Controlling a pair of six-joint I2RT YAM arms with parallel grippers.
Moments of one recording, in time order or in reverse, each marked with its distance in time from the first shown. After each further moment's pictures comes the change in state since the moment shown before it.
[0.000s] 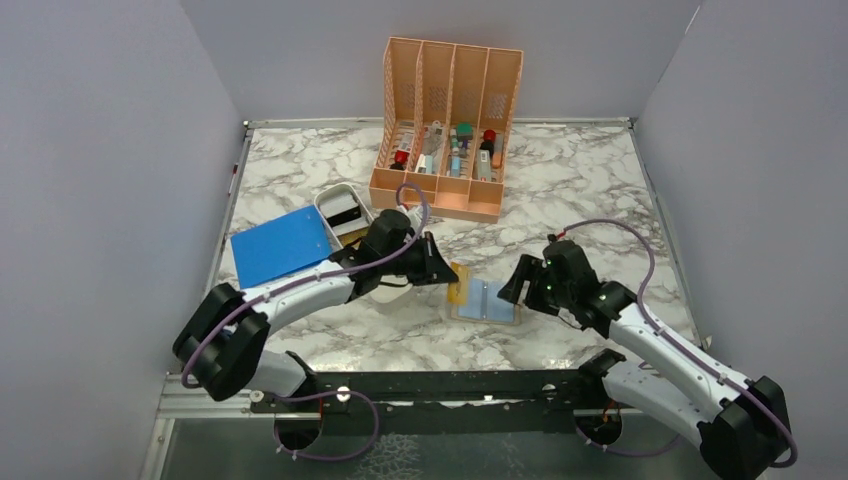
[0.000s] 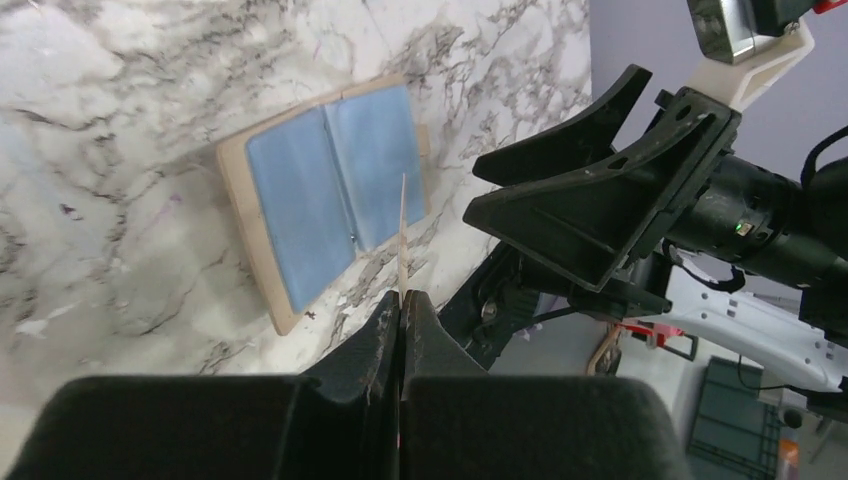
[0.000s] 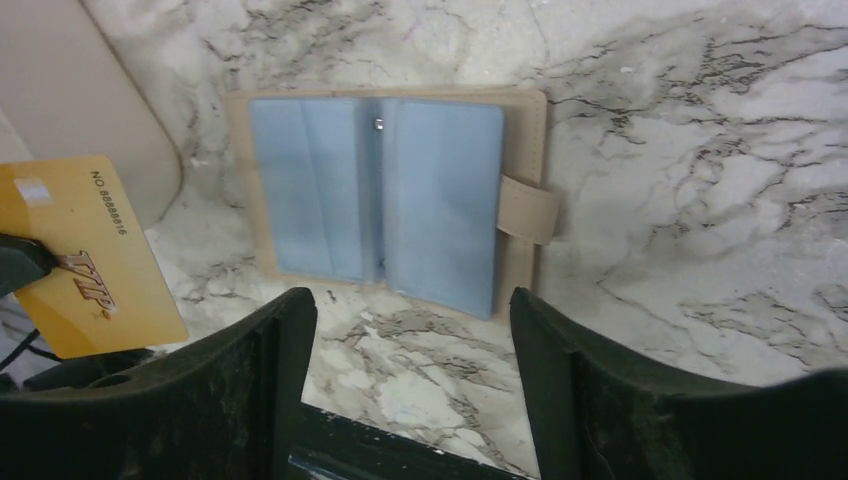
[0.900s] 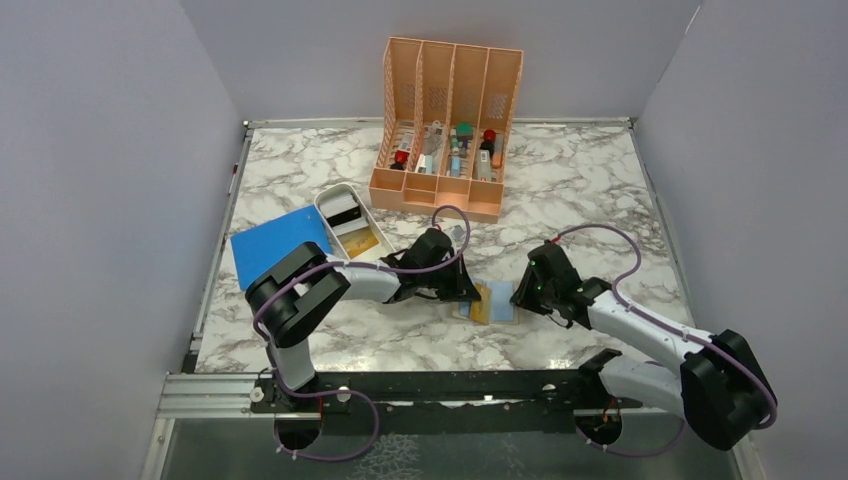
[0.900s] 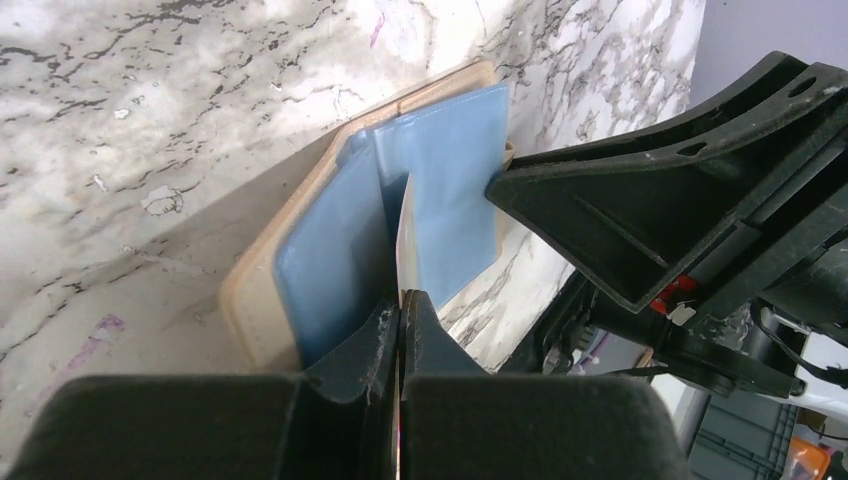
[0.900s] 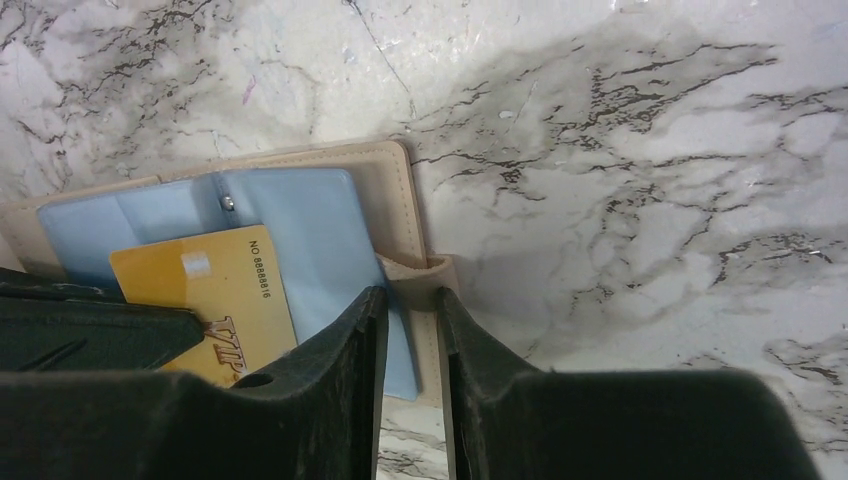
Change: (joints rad) left arm -0.158 0.446 0.059 0.256 -0.071 -0.082; right arm 0.000 0.228 -0.087 0.165 0.141 0.045
